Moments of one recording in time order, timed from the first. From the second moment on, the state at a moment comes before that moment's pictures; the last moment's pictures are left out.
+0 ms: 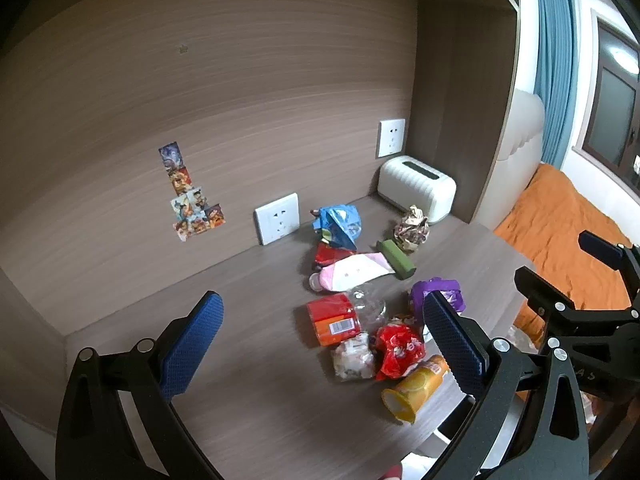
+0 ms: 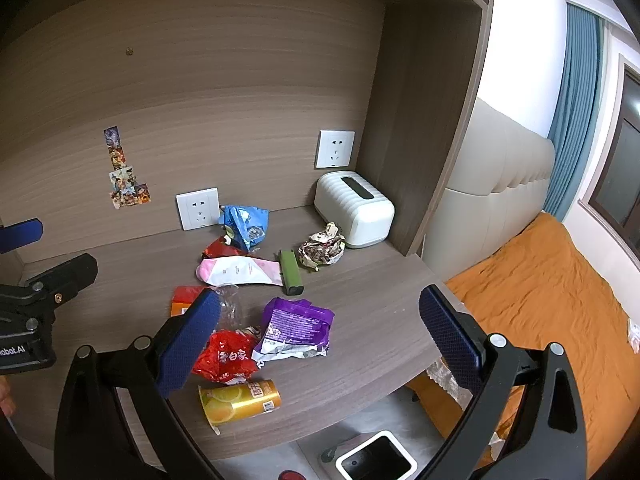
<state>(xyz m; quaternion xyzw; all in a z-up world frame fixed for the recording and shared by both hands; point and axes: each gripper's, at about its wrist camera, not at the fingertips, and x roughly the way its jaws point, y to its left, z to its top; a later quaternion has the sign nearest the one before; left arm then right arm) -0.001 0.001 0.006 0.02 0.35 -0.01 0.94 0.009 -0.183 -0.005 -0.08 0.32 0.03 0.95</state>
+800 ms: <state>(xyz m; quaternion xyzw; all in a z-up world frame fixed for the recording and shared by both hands) 0.000 -0.001 0.006 0.02 0.35 -0.02 0.93 0.008 -0.184 -0.003 -0.07 0.32 0.04 0.94</state>
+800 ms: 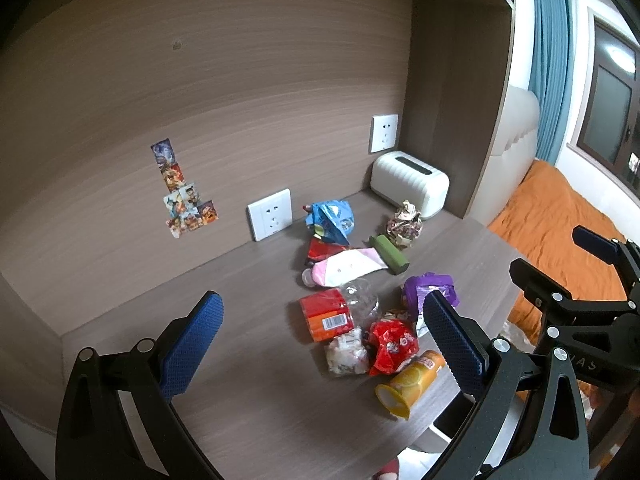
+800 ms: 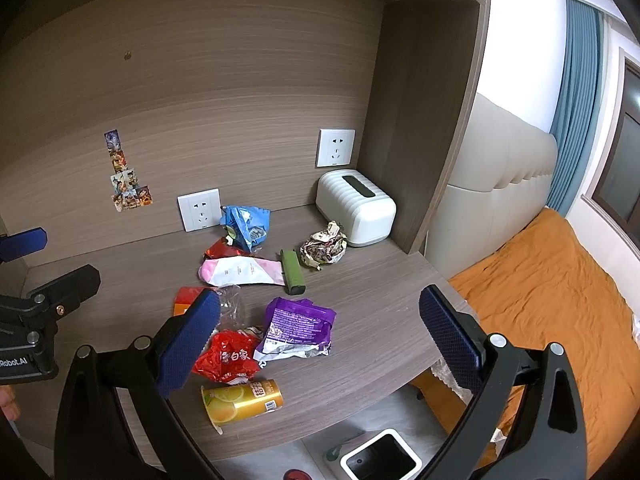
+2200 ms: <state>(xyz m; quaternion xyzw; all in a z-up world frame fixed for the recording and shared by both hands) -0.012 -0.067 -0.119 0.11 0.38 -0.13 0.91 0.054 -0.209 -0.107 -0.05 0.44 0.05 0.90</state>
